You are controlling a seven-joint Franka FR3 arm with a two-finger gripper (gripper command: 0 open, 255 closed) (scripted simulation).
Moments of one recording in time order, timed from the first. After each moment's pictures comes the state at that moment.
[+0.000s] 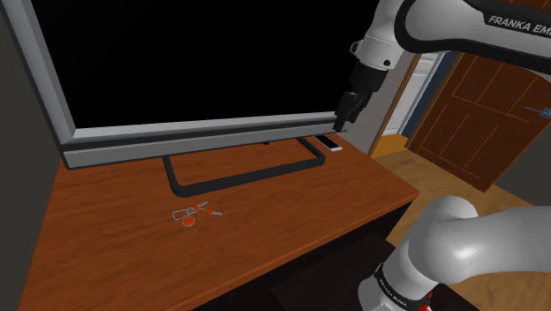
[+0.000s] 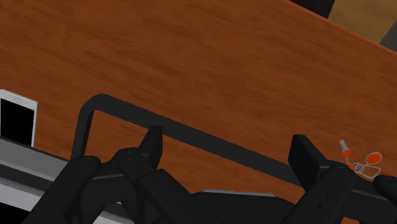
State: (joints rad) arm 0.02 -0.82 0.01 -2.33 0.00 1.60 -0.10
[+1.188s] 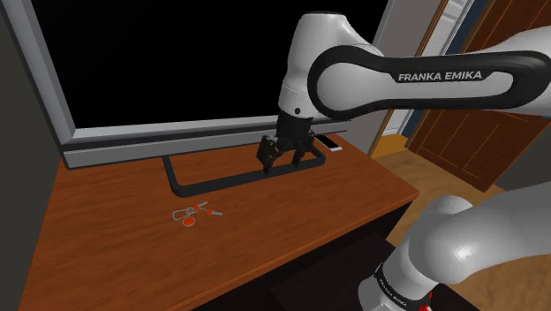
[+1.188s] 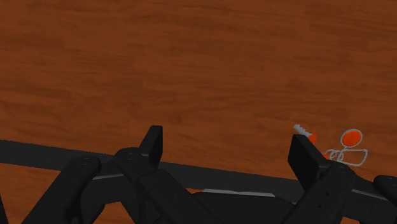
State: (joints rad) arm 0.03 -0.57 0.39 -2.39 0.19 1.89 0.44
